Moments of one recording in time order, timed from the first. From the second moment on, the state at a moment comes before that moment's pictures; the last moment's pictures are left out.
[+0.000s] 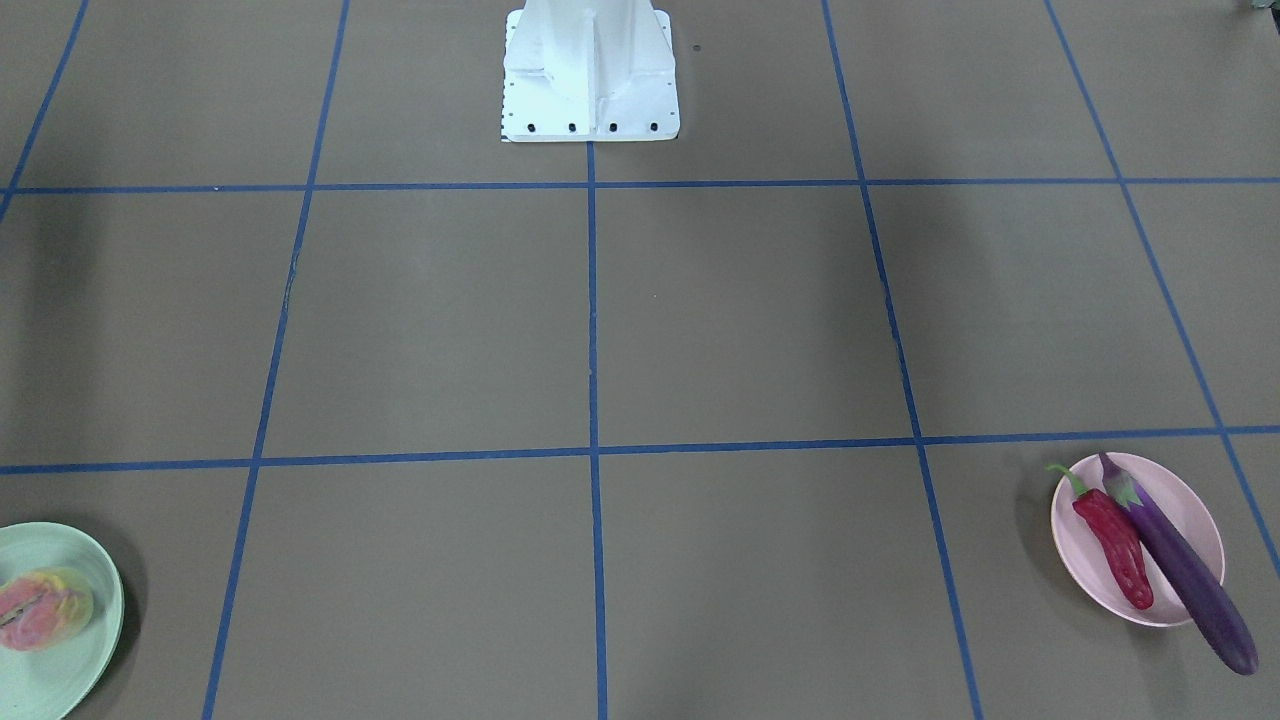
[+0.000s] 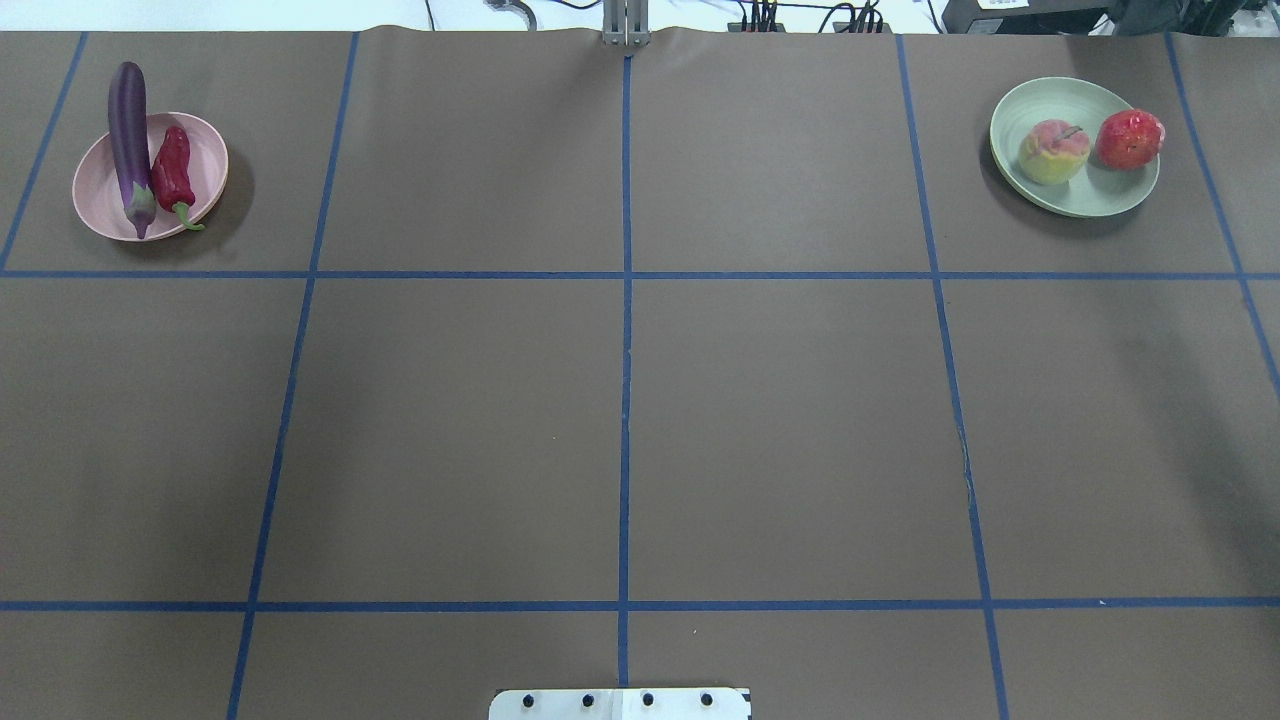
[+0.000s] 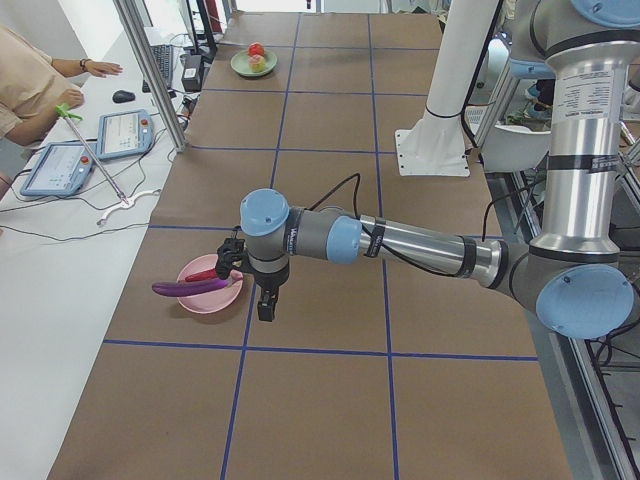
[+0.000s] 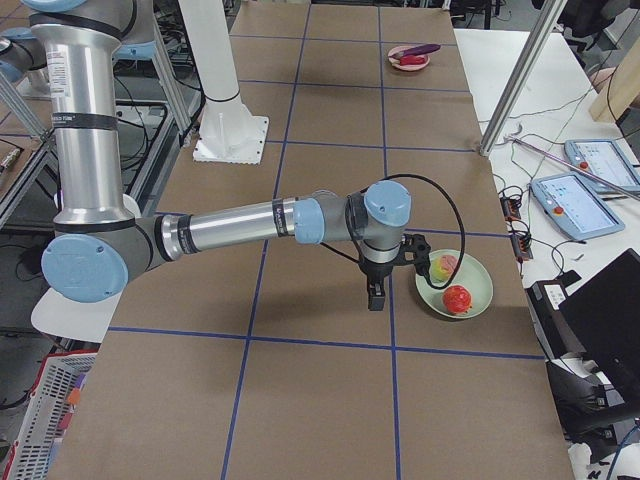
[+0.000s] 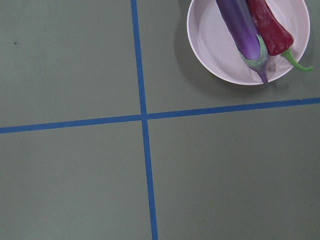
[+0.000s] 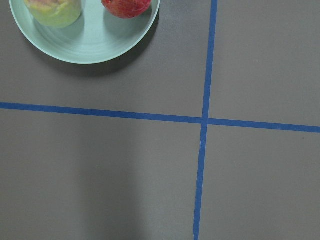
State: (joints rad) left arm -1.52 -1.55 -1.78 -1.53 -2.34 -0.04; right arm 1.50 -1.54 1.76 -1.68 2.31 0.06
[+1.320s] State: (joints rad) left arm -1.52 -1.54 -1.76 -1.54 -2.35 -0.04; right arm 1.50 -1.59 1.78 -1.68 2.44 0.05
